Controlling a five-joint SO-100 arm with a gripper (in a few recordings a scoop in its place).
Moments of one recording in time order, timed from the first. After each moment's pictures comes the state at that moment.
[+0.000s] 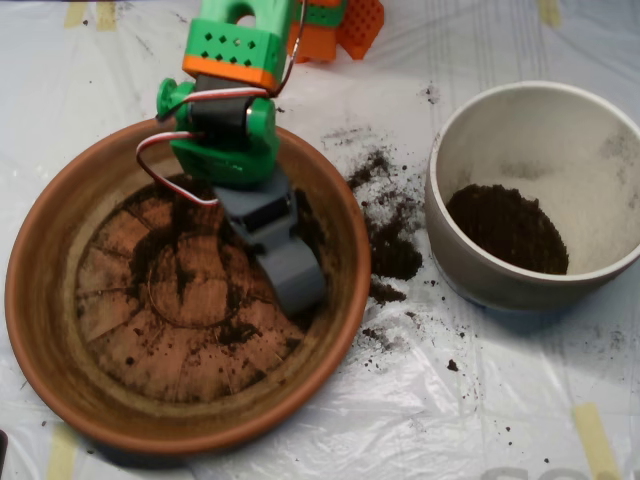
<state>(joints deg) 19.3 74.2 97.6 69.3 -44.3</state>
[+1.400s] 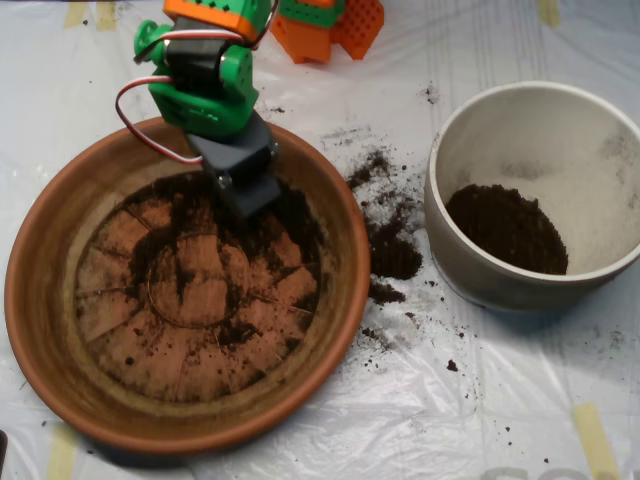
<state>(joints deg) 25.5 88.5 109.2 71.0 -56.2</state>
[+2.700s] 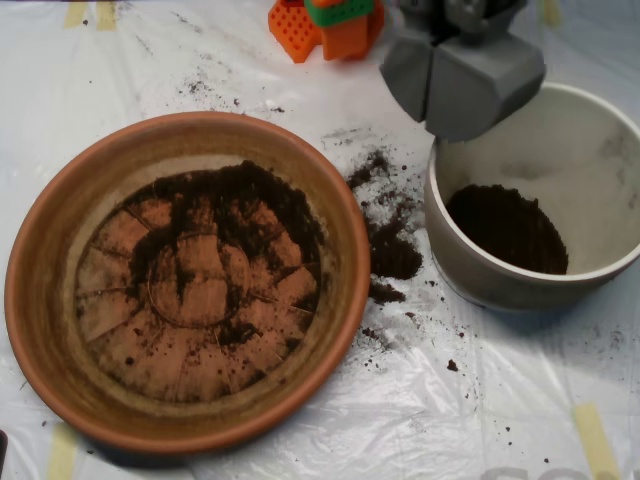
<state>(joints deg) -19.7 96.0 62.3 95.9 -21.4</state>
